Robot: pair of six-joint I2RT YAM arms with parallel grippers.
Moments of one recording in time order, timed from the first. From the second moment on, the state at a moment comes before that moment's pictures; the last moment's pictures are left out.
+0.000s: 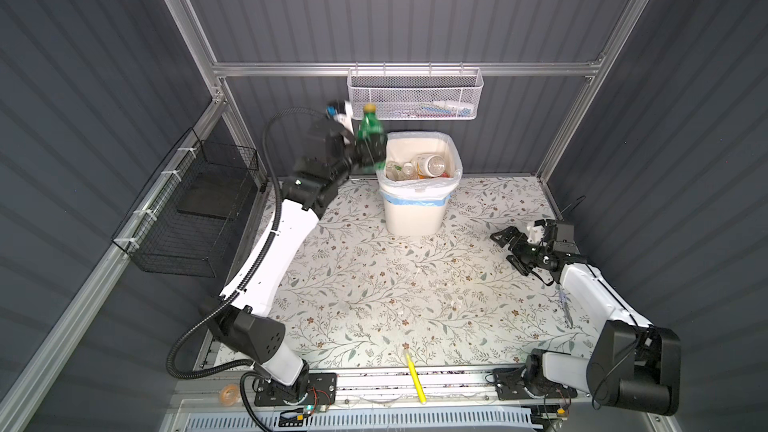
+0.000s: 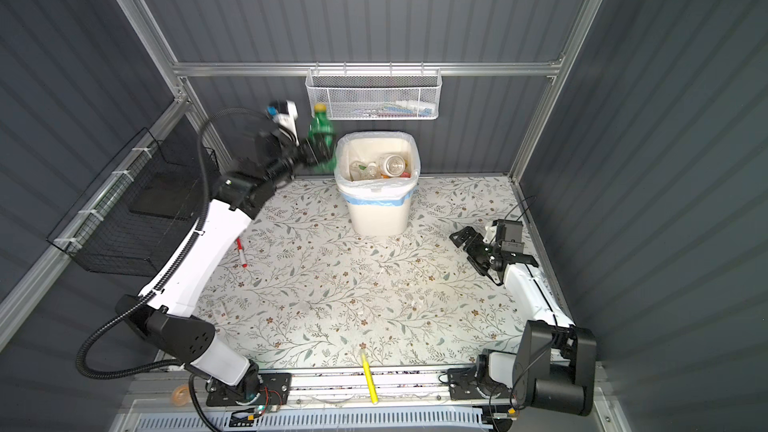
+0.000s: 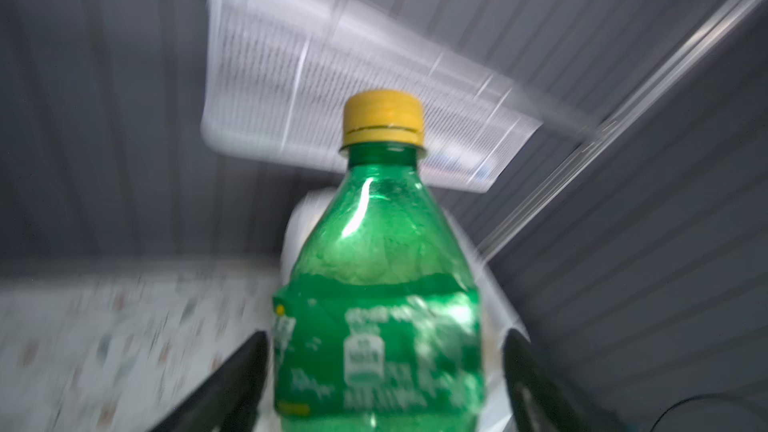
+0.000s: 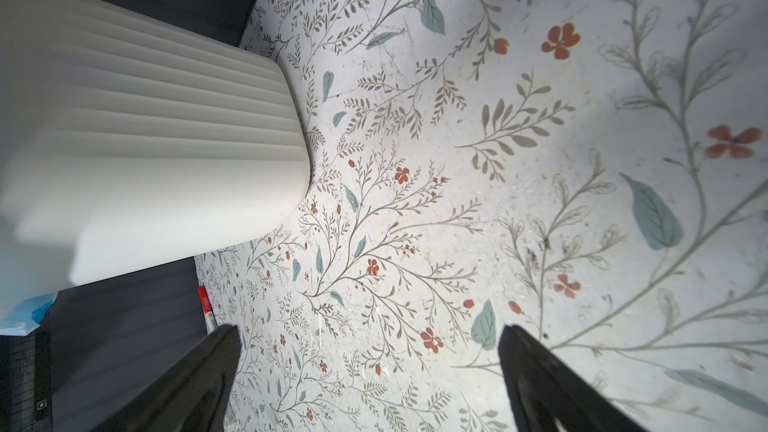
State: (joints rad) left arm -0.46 1.68 2.10 -0.42 0.06 -0.38; right arm -0.16 1.26 0.74 -0.32 -0.53 0.68
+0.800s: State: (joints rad) left arm -0.27 1.48 1.78 -0.36 0.03 -0.27; right arm -0.15 1.30 0.72 -0.31 -0.53 0.68
